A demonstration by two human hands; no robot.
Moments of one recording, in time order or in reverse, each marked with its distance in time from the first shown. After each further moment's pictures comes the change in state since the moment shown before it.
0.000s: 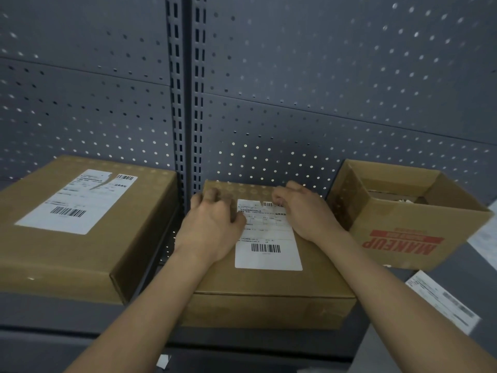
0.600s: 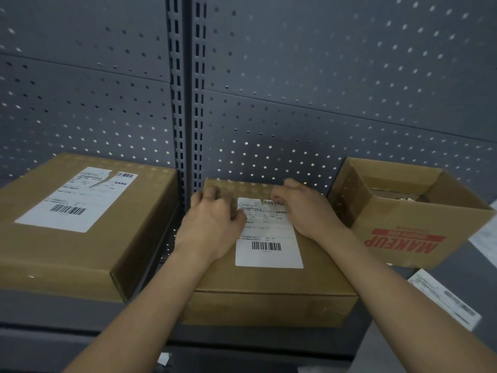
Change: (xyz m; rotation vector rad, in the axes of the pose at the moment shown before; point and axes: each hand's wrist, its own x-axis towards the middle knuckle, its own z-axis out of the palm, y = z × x) left_hand 0.000 0.000 -0.001 -0.002 -0.017 -0.005; right_hand 0.002 -0.002 -0.003 -0.049 -0.006 -0.066
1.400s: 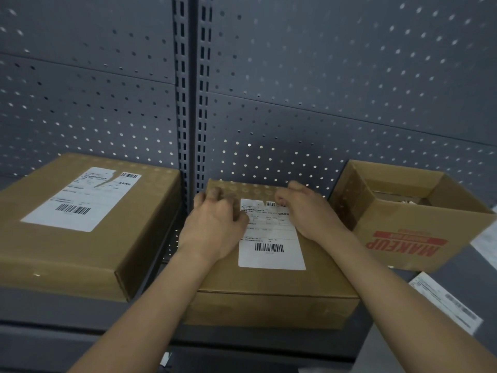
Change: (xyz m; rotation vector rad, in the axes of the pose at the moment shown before) left_hand 0.001 -0.002 0.001 -0.011 0.008 0.003; right_hand -0.001 0.001 0.002 0.029 -0.014 0.036
